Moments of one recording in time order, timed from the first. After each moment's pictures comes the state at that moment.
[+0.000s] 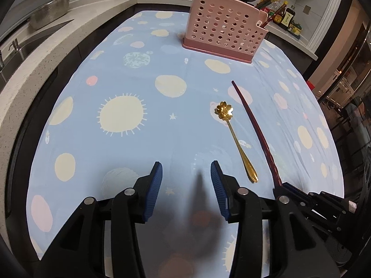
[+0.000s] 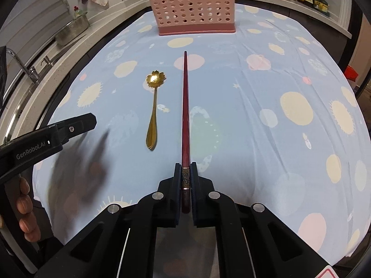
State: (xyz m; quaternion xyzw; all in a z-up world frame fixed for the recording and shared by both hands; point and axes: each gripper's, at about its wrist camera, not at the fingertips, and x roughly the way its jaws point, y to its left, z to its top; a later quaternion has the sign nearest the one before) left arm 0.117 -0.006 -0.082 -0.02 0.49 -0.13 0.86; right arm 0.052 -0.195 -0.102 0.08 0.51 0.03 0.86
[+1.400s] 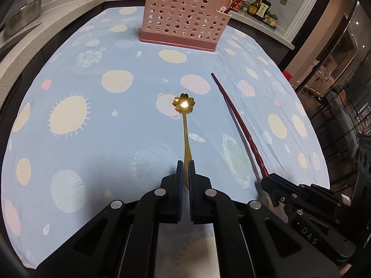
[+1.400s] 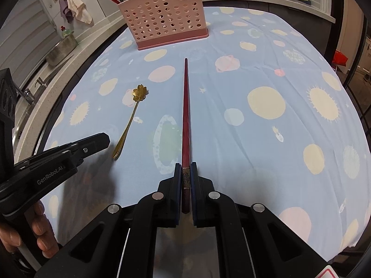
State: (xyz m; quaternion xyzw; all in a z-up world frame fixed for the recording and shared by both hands) left arm 0.114 -0.051 -0.091 -0.03 0.50 -0.21 0.84; right arm 0.042 -0.224 -0.097 0.12 0.49 0.01 0.86
